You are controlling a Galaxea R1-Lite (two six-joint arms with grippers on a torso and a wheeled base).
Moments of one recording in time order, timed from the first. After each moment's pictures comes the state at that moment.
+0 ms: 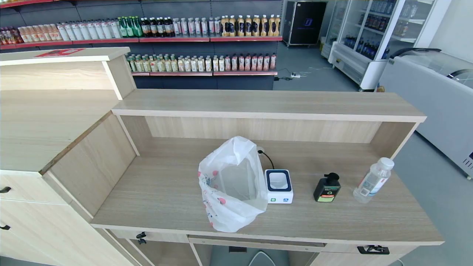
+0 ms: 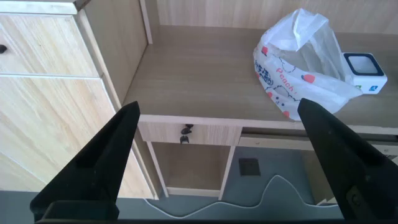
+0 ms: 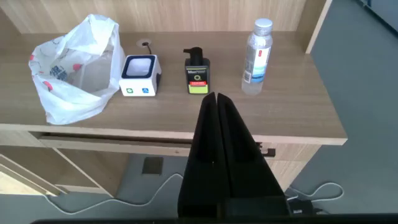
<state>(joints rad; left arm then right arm) 0.00 0.00 0.00 0.00 -0.02 -0.01 0.01 0.04 -0.10 0.03 0.02 0.01</state>
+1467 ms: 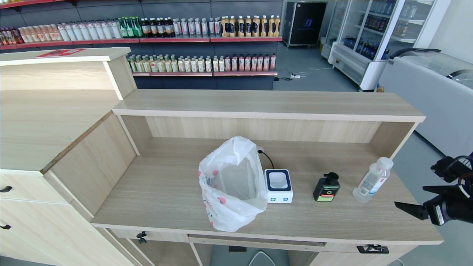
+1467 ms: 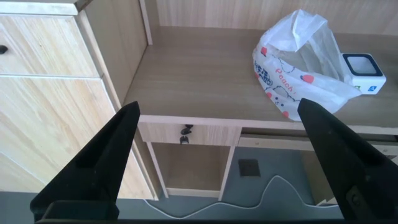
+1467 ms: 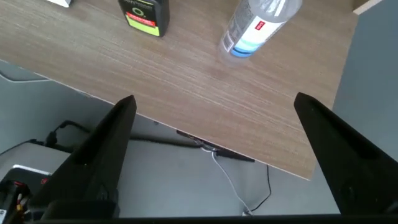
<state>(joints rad) 0.00 0.00 0.00 0.00 -0.02 -0.01 -0.45 1.69 -0.49 -0.53 0.50 -0.66</state>
